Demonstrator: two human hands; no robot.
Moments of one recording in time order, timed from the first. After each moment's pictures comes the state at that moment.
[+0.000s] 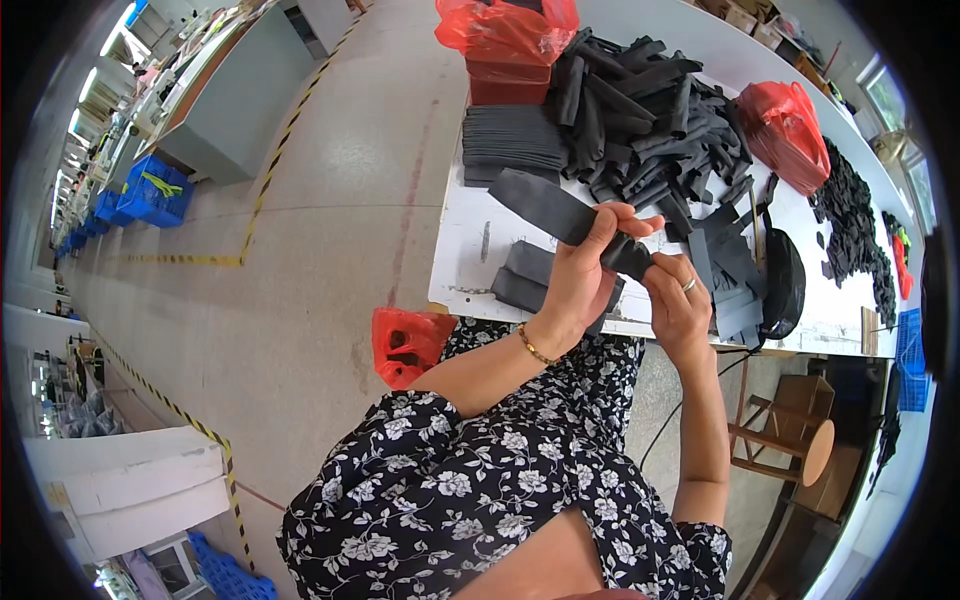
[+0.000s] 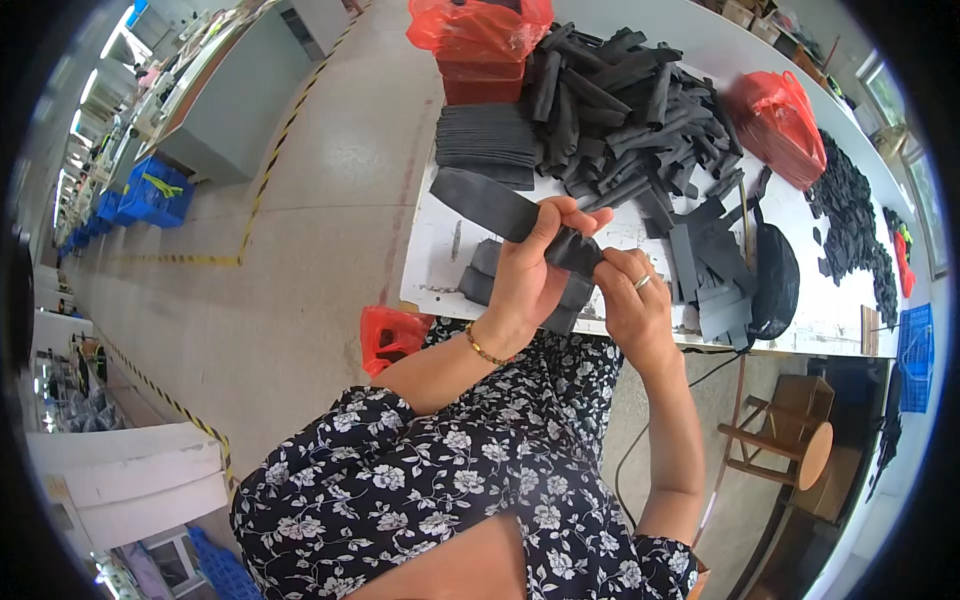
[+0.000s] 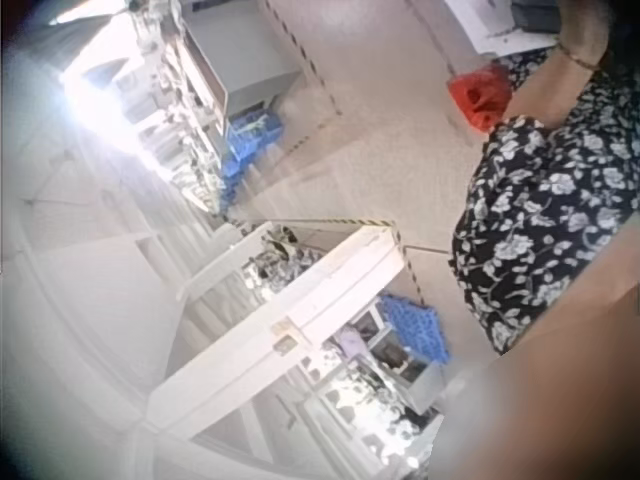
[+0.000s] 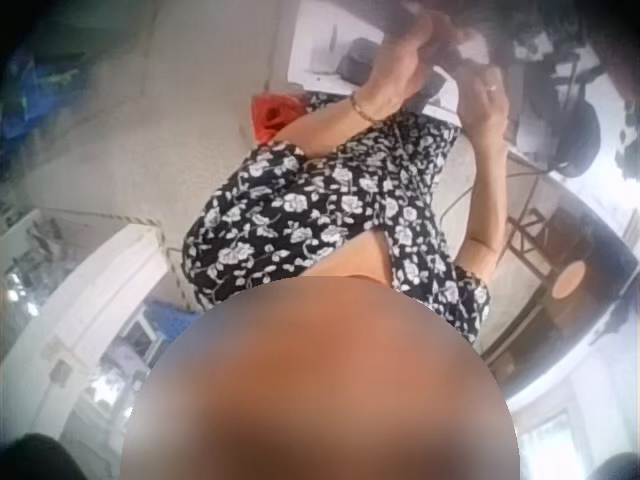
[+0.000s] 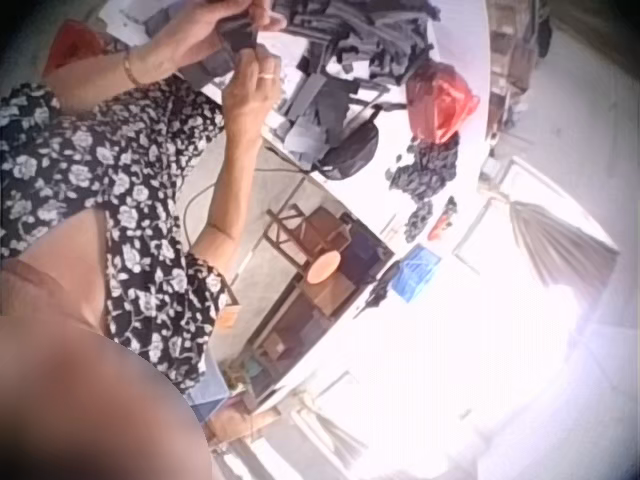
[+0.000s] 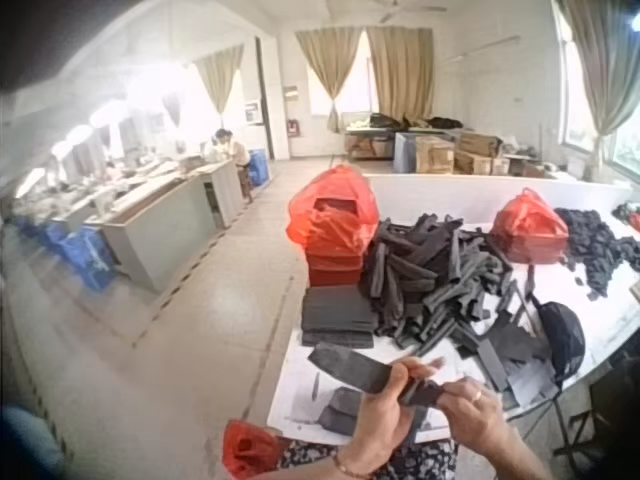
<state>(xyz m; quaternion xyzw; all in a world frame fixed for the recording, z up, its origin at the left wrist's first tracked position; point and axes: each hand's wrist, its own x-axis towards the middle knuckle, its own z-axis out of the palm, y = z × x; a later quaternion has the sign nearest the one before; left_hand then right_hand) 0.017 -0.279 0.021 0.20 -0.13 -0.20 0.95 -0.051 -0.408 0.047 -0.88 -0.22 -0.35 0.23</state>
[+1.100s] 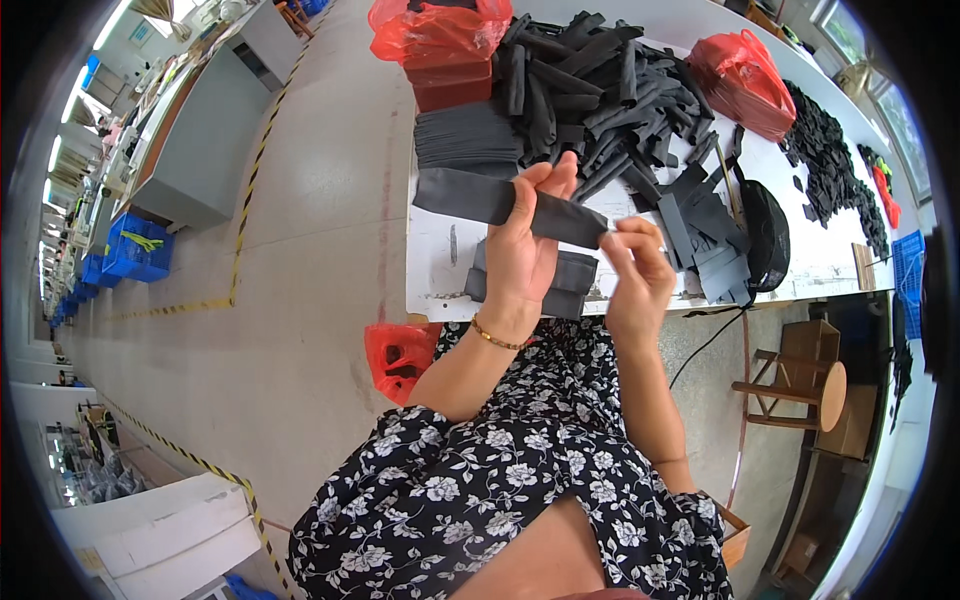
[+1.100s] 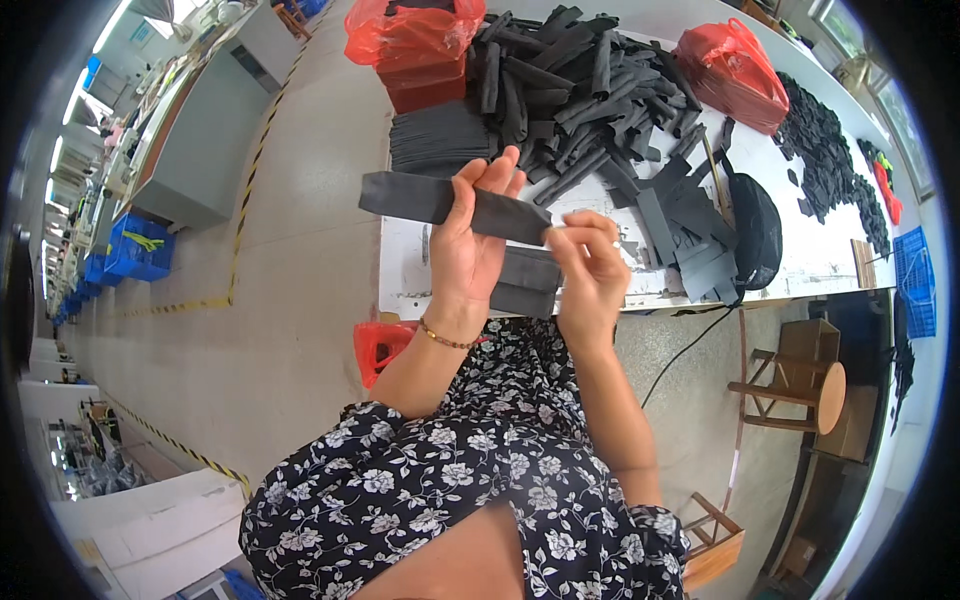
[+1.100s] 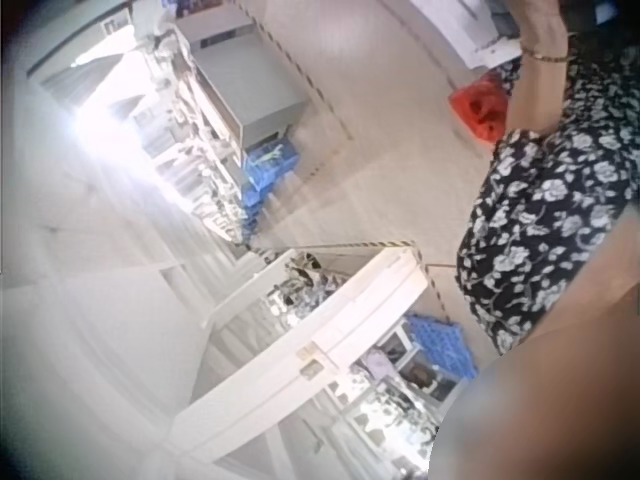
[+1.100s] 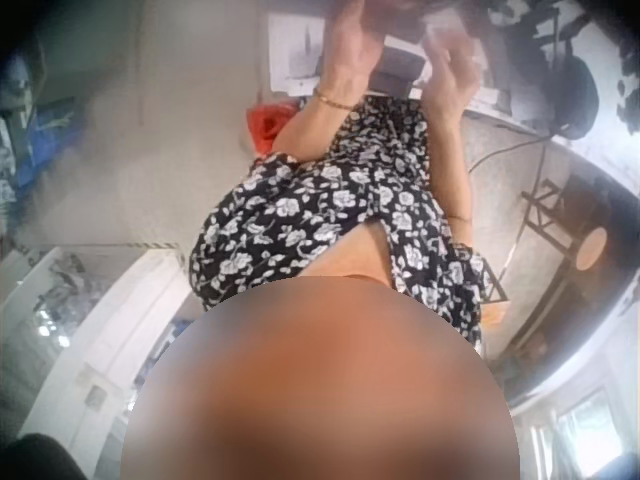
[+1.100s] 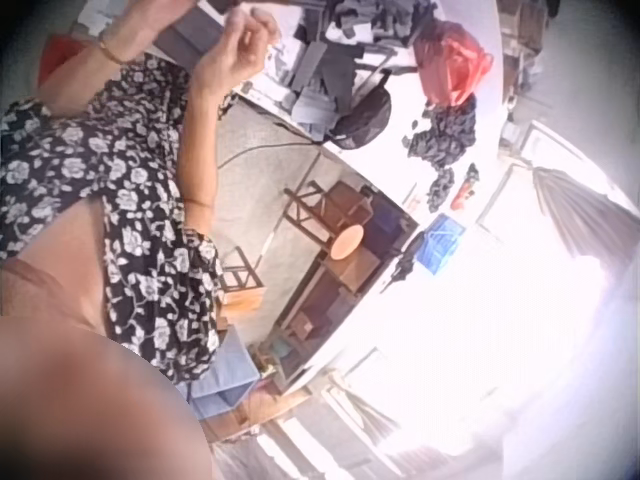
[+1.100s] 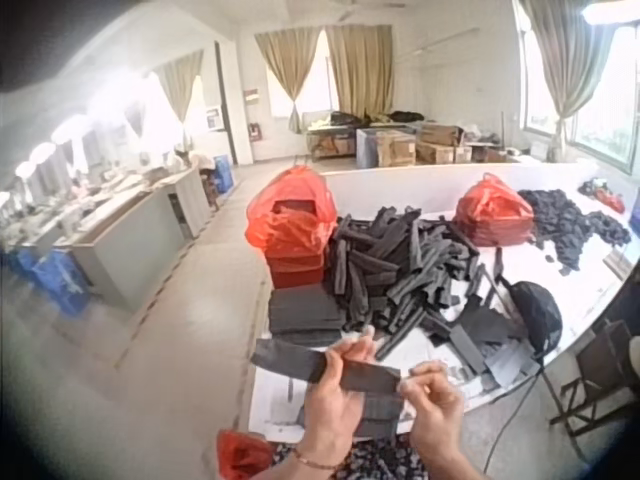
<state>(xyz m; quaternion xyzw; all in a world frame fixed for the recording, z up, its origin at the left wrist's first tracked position) 0.040 -0.270 0.024 0.19 -0.14 -0.16 0.96 -0.047 -0.373 0.011 -0.61 0.08 -0.38 0.69</state>
